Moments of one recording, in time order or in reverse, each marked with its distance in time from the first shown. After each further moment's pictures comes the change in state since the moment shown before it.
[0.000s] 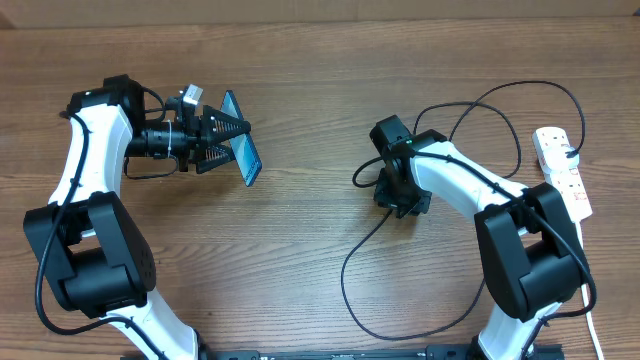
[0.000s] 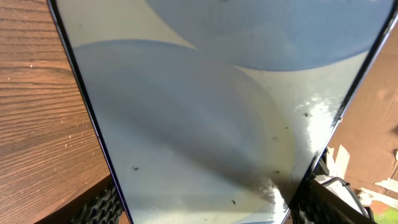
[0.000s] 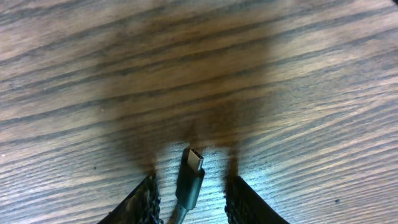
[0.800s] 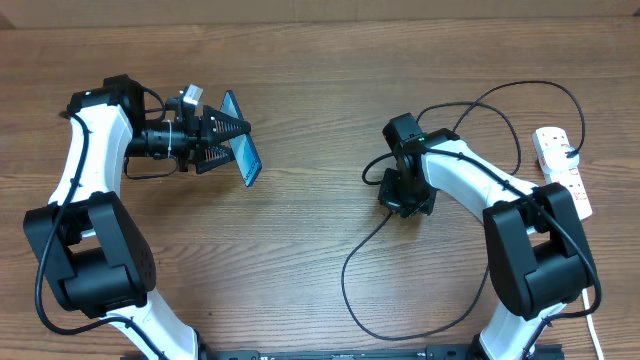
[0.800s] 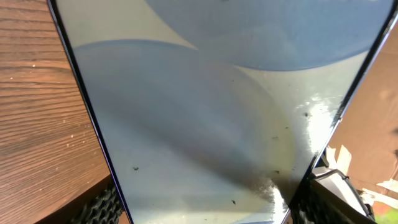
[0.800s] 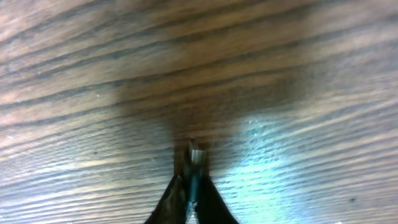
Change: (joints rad) left arm 0.000 0.000 0.000 0.000 -0.012 0.000; right arm -0.061 -0.005 -0.015 0.012 -0.130 -0.049
